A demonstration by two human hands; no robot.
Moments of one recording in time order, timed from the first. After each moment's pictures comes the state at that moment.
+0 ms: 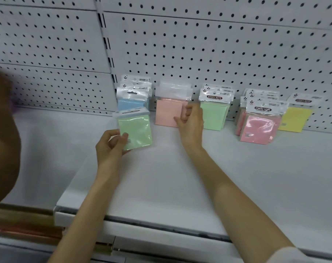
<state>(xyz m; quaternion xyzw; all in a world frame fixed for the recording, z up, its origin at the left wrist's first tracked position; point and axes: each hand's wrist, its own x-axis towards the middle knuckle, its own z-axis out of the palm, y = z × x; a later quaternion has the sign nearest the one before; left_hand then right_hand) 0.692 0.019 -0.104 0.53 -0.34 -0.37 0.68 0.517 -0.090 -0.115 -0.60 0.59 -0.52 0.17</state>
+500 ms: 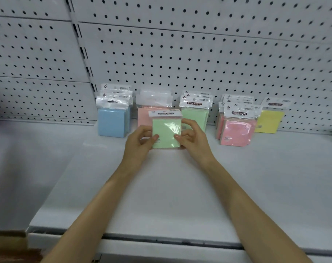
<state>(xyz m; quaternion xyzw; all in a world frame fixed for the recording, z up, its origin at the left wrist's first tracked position) 0.620 -0.030 -0.102 0.49 -0.54 -0.40 0.55 0.445 -0.048 -0.100 -0.59 0.46 -0.50 0.43</state>
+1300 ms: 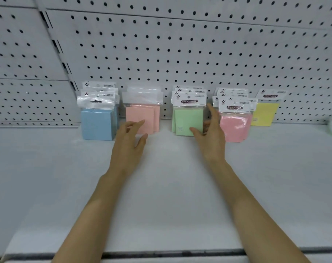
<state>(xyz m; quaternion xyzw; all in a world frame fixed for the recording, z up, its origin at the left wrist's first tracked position) 0.628 -0.057 -0.120 0.58 -0.69 -0.16 0.42 0.404 -0.066 -0.110 -0.56 0.65 -0.49 0.16</state>
